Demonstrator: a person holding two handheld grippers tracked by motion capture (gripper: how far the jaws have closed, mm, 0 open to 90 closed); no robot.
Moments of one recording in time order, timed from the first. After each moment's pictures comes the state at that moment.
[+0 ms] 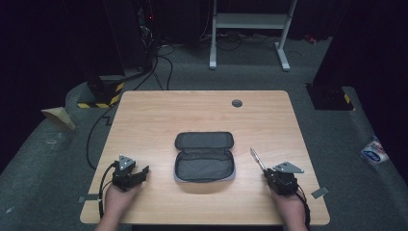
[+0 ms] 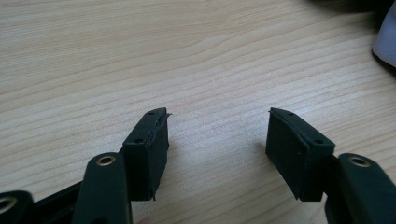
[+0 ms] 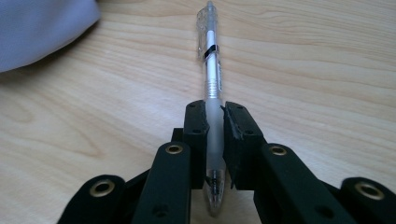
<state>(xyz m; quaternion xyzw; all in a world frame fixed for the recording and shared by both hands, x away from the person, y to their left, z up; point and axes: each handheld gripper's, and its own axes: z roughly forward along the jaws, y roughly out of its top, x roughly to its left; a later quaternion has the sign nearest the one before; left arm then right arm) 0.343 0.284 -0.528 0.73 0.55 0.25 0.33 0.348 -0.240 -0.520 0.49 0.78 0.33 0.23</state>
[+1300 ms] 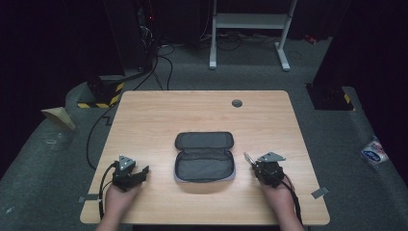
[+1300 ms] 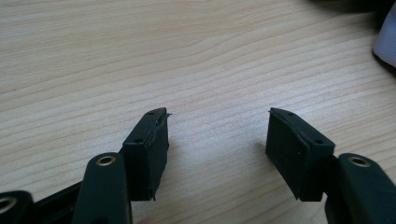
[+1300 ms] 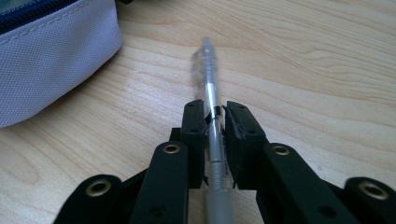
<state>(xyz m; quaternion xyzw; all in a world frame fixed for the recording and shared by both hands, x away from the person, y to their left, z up) 0.343 0.283 -0.528 0.72 0.55 0.25 0.33 0.382 -0.203 -0.516 0.46 0.81 0.30 0.22</state>
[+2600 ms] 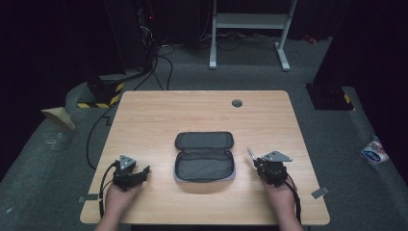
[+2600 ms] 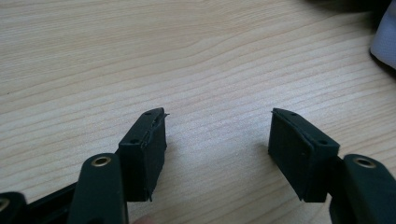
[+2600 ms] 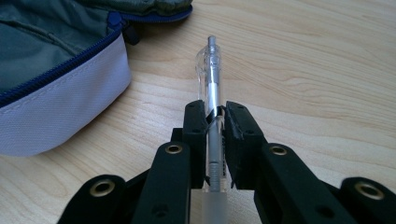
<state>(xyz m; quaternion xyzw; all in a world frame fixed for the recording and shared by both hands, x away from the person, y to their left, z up) 0.345 0.283 -0.528 0.73 0.54 0.25 0.33 0.374 -0.209 -0.497 0.46 0.78 0.35 0.24</state>
